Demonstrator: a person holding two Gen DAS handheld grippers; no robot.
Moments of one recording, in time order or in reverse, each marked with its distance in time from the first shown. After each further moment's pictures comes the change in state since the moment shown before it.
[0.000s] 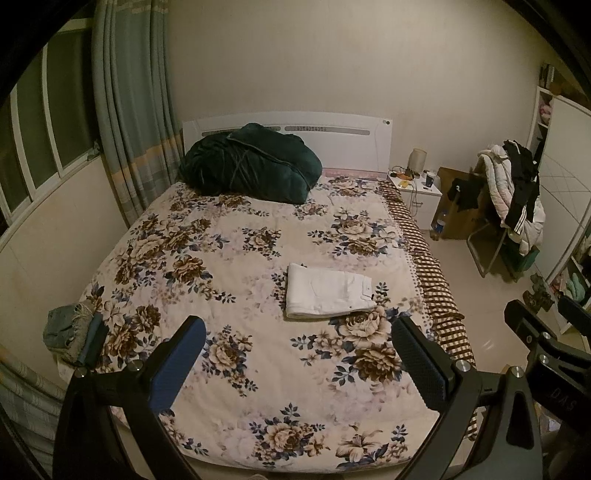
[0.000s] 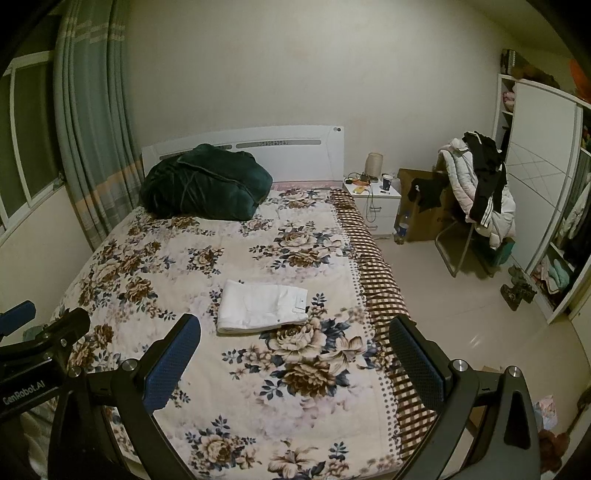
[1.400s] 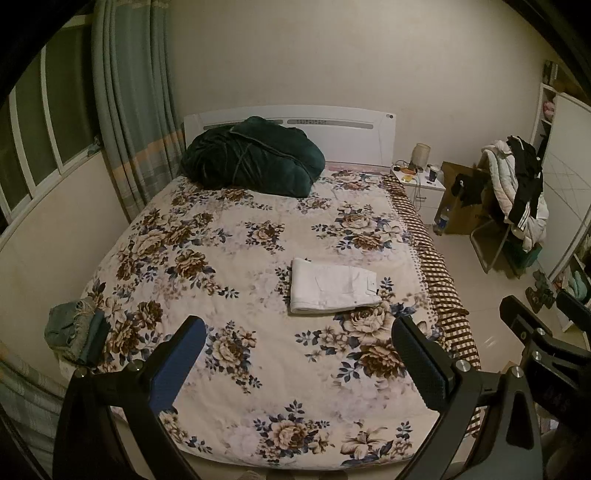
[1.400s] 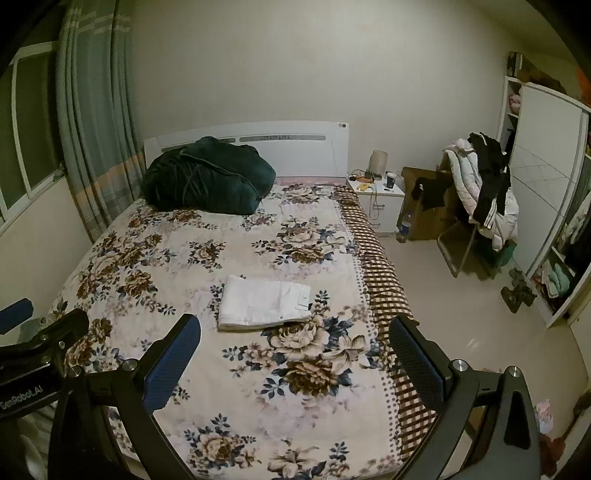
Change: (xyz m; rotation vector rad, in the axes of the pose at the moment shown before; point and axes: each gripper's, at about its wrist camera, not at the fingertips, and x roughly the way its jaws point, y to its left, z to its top) left arm 0.007 0.005 -0.005 -0.004 0.021 0.007; right arm 0.006 0.005 0.001 -0.011 0.013 0.003
